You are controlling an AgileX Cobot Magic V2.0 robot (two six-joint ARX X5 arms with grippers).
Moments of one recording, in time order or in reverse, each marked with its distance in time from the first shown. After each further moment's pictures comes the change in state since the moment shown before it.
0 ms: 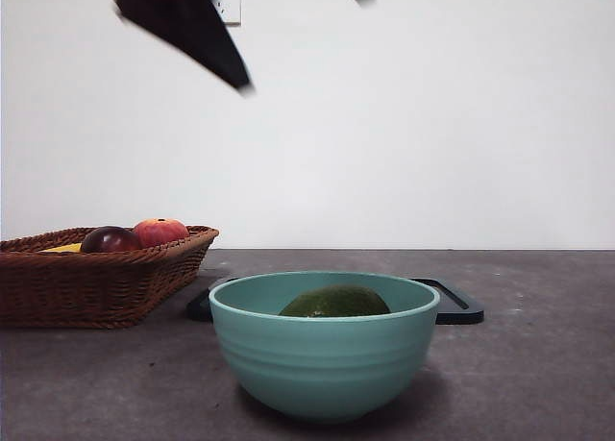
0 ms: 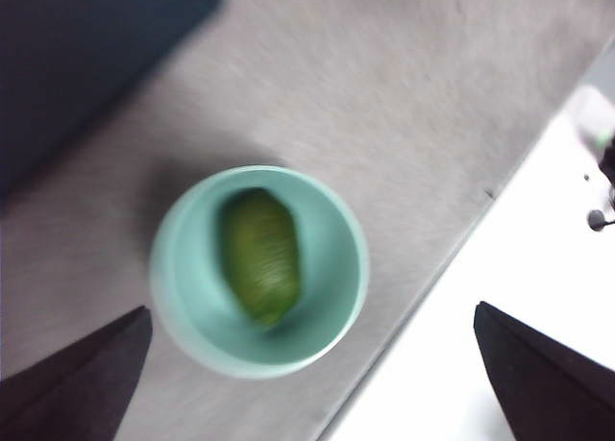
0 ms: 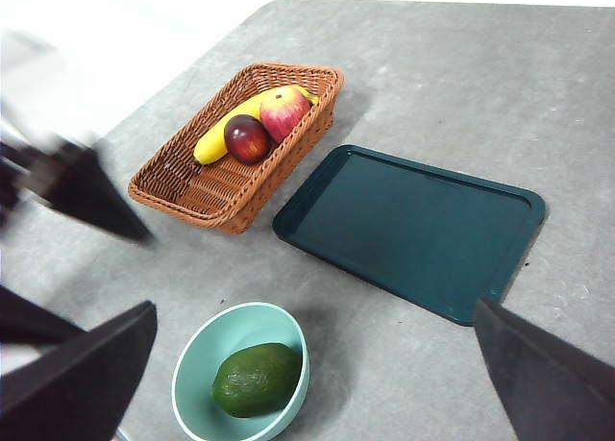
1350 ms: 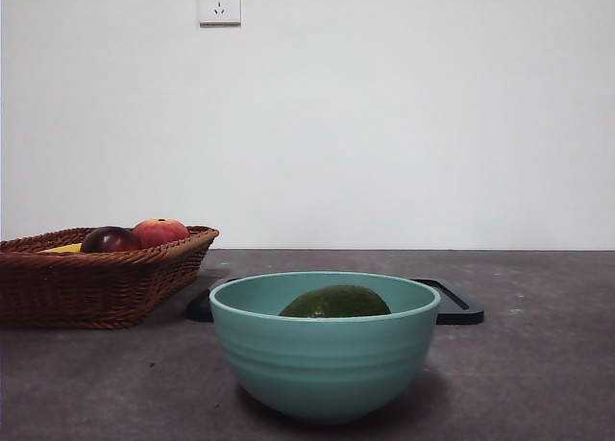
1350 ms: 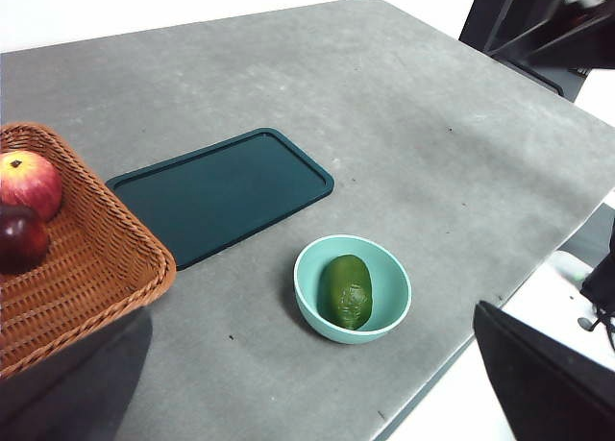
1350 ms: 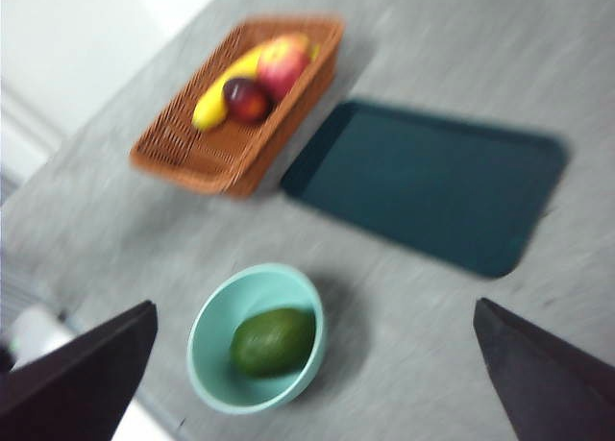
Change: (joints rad) left arm 0.027 -0.984 -0.301 -0.096 -0.201 -0.045; right arm 0.072 0.082 0.000 -0.040 0.032 0.045
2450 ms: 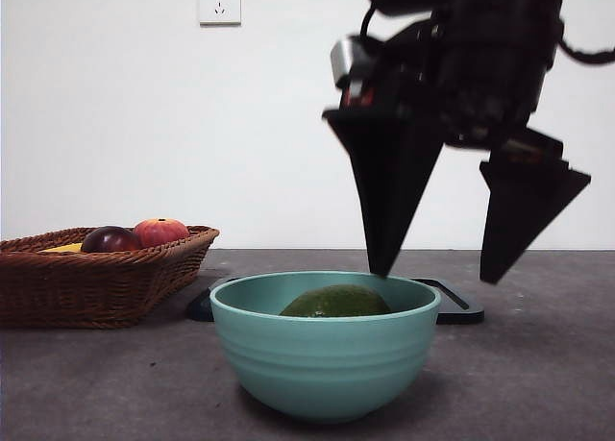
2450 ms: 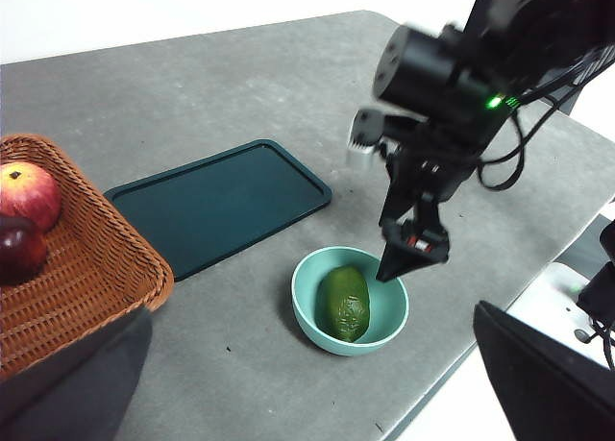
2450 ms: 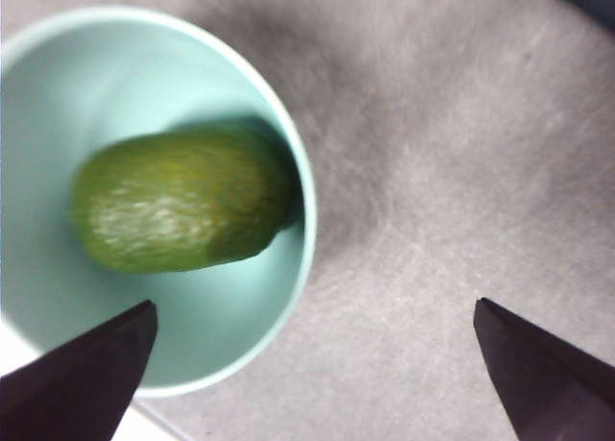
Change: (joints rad) left arm 0.000 0.000 0.000 0.021 0.000 -0.001; right arm 0.539 0.821 0.156 -0.067 0.442 0.104
